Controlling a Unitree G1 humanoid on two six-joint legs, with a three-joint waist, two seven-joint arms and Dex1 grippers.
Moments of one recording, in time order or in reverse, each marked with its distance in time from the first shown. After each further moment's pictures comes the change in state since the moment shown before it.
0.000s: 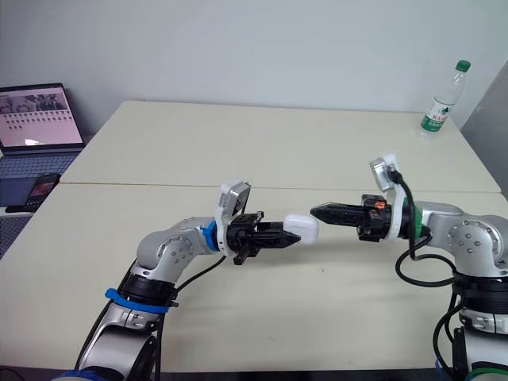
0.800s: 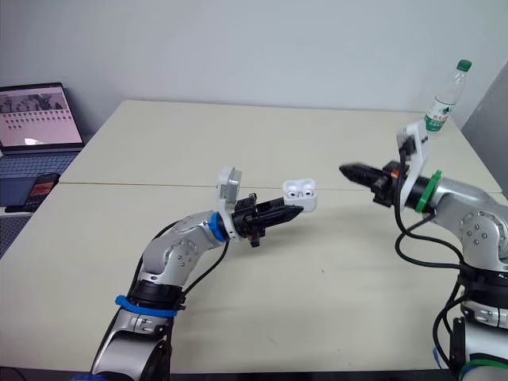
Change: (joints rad) left arm 0.028 -0.064 0.072 -0.016 0.022 -0.142 0.192; right arm -0.017 0.005 -0.058 0.041 -0.272 -0.152 -0.214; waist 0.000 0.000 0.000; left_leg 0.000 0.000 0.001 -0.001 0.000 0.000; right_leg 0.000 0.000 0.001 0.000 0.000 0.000
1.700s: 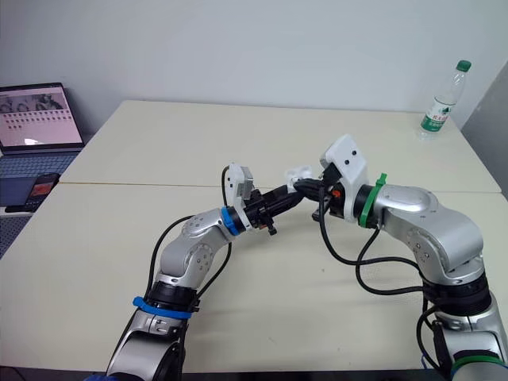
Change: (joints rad) left arm 0.000 -0.118 -0.013 0.046 0.268 -0.278 0.268; right arm -0.072 0.077 0.303 -0.317 -0.223 -0.062 -0.198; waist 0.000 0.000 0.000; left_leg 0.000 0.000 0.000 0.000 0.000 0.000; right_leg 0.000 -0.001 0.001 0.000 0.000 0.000
